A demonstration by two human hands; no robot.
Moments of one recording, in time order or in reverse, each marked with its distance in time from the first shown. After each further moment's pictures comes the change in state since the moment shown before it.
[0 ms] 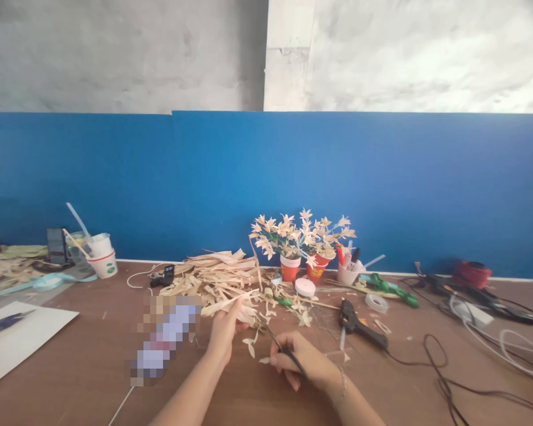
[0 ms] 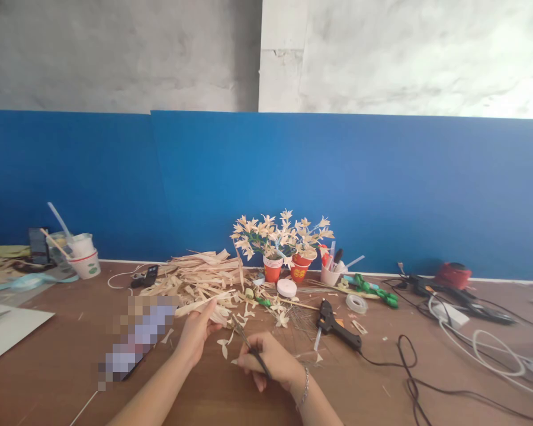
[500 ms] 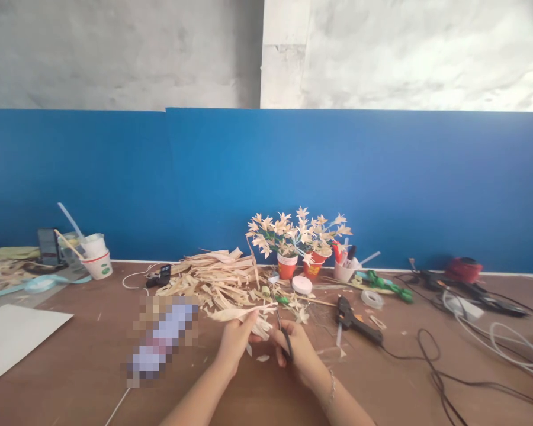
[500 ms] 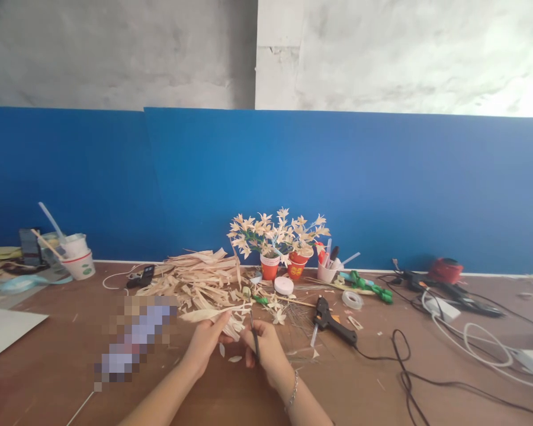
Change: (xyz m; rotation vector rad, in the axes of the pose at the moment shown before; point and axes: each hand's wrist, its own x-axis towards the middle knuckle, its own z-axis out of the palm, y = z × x) left_hand -0.020 -0.012 0.014 0.274 -0.205 0.016; right_hand 0.024 0.019 0.012 0.181 0.389 -0.140
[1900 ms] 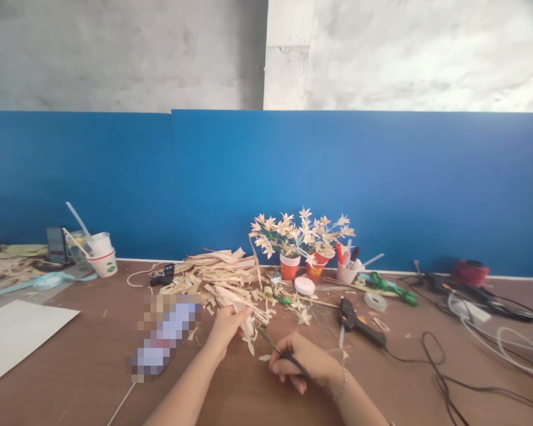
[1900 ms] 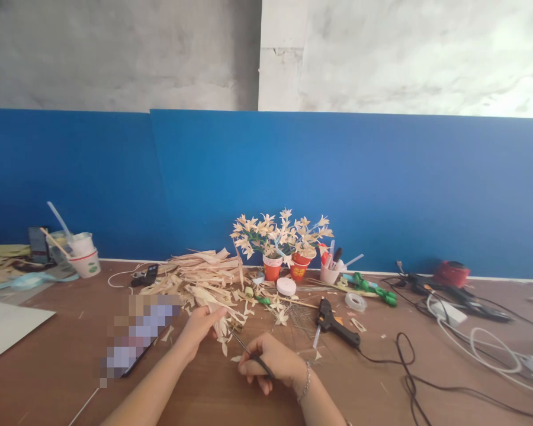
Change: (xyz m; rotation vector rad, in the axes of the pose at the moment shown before) left_hand 0.024 0.004 -0.029 0.133 -0.033 -0.010; right_hand -0.014 -0.018 -0.029 -0.228 -0.526 0.241
